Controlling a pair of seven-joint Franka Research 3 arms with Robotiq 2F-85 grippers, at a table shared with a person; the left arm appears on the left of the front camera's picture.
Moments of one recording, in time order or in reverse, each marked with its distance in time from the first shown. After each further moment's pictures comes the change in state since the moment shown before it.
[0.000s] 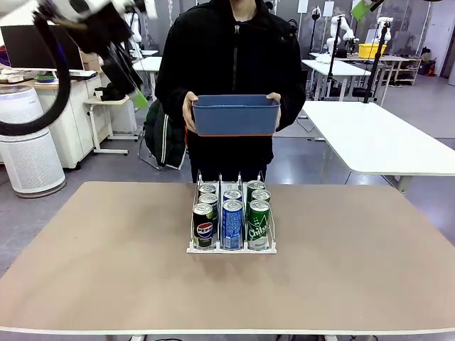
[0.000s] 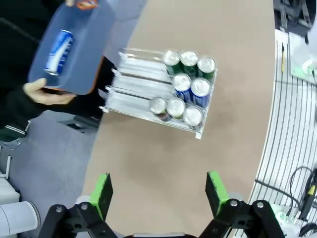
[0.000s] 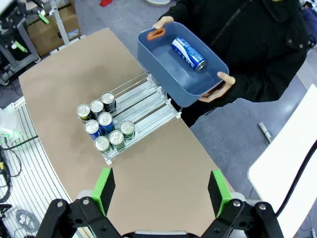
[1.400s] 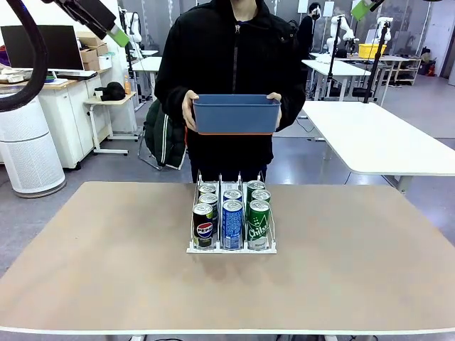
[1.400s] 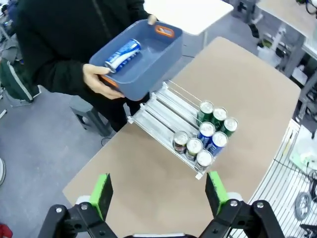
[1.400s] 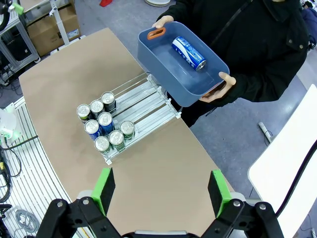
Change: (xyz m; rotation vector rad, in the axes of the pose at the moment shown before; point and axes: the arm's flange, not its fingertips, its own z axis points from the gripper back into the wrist) left arm -0.013 0.037 0.066 0.133 -0.179 0.437; right arm 0.000 0.000 0.000 0.000 0.000 0.000
